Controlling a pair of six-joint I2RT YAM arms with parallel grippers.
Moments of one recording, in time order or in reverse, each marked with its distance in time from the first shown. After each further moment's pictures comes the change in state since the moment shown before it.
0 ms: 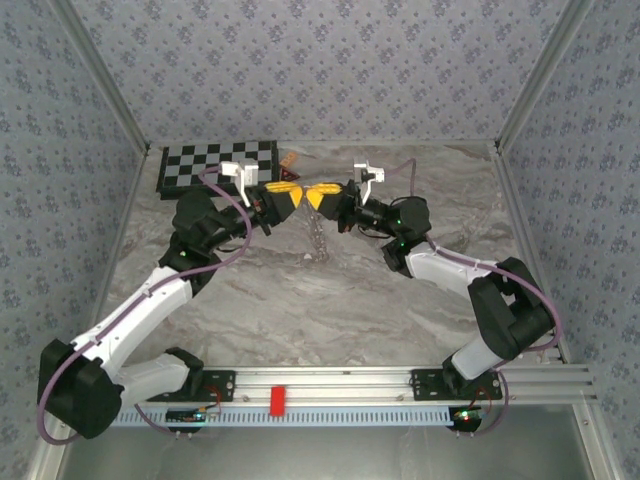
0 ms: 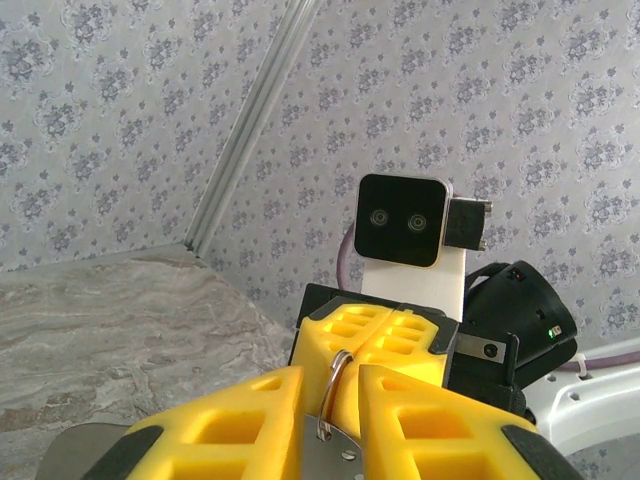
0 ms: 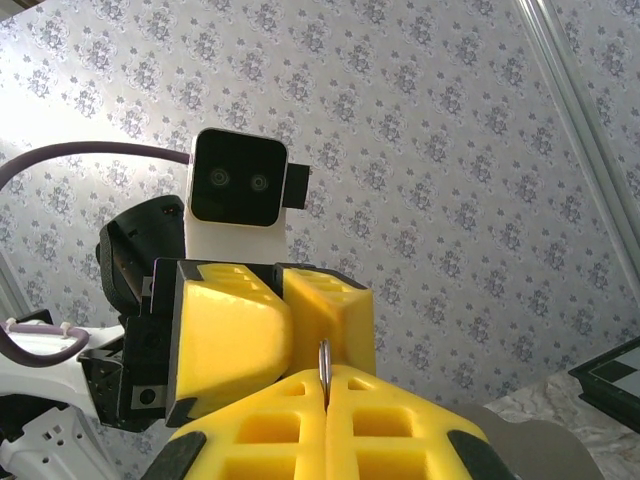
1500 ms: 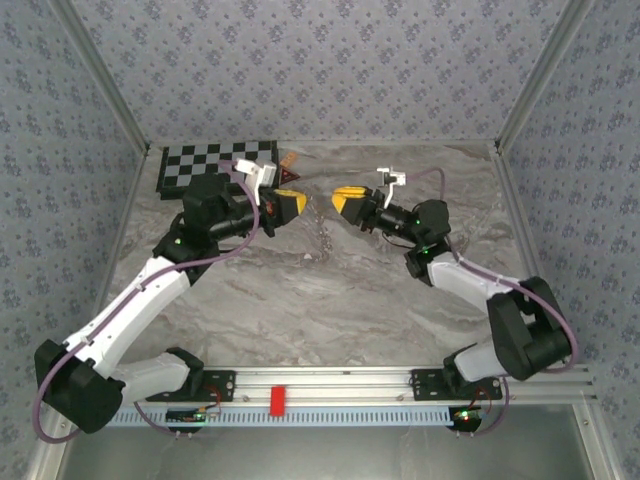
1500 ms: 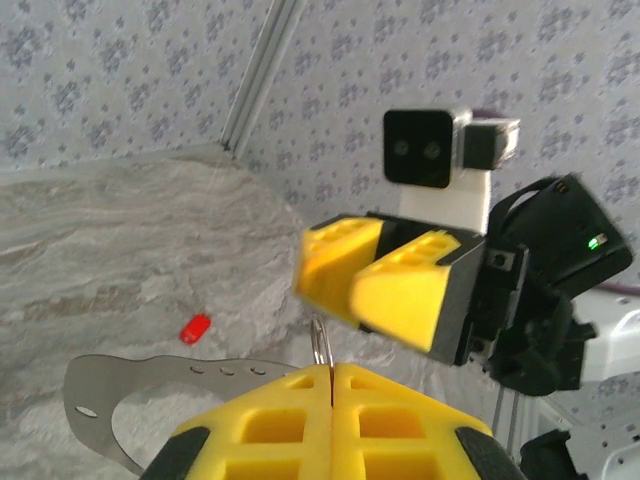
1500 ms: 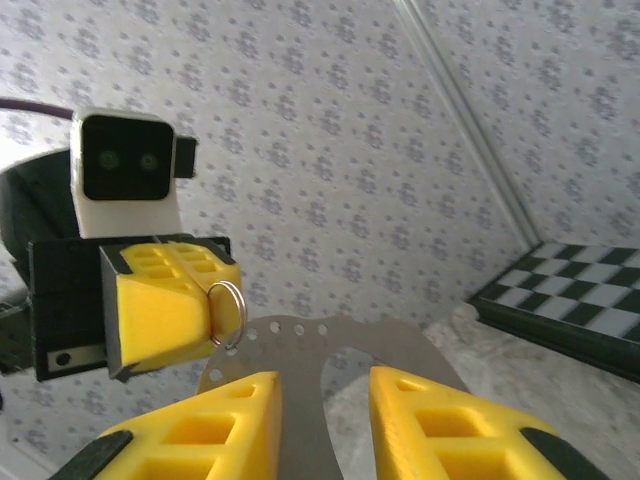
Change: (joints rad) left arm -0.024 0.026 0.195 -0.503 -0.013 0.190; right arm -0.136 -0.165 -0.142 -0.246 0.002 -0.064
